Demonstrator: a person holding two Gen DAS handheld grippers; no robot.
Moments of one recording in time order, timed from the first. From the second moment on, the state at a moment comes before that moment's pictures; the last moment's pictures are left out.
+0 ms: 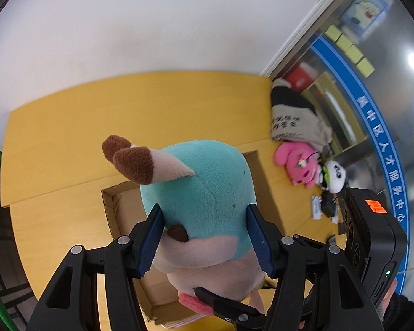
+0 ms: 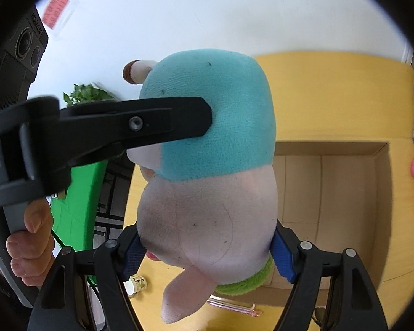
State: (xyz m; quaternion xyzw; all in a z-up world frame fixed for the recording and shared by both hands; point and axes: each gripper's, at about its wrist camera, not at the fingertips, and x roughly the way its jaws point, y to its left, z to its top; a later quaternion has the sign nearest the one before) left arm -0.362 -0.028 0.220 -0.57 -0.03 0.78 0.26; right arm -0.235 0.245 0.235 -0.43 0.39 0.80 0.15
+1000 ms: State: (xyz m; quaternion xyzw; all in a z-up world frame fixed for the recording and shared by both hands) left arm -0.426 -0.046 -0.025 -0.66 -0.03 0.72 0.22; right arm -0.303 0.222 0.034 -0.48 0.48 0.72 0.13
